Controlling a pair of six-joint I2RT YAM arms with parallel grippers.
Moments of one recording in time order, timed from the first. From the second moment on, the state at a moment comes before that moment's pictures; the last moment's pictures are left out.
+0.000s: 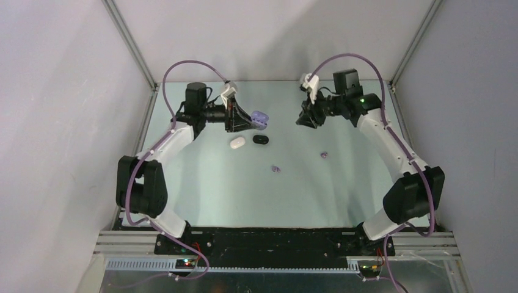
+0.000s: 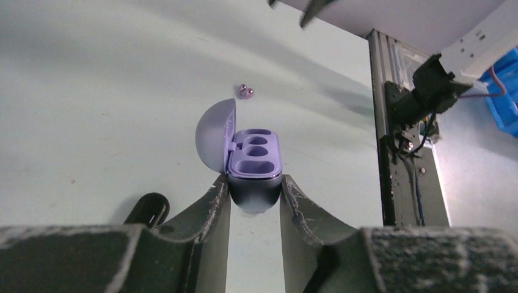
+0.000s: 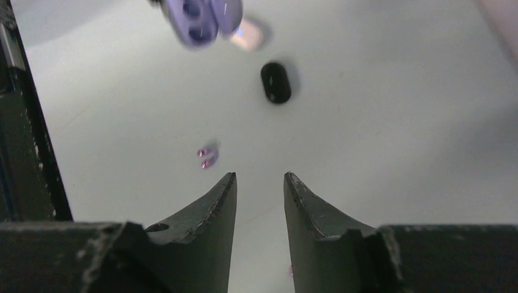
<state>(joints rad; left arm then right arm) -0.22 1.62 1.23 -0.13 1.20 0.19 0.32 1.59 1.59 -0.68 -0.74 -0.54</state>
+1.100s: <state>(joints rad) -0.09 1.32 0.96 0.30 1.02 -0.31 0.51 2.04 1.60 -0.80 -0.61 -0.89</state>
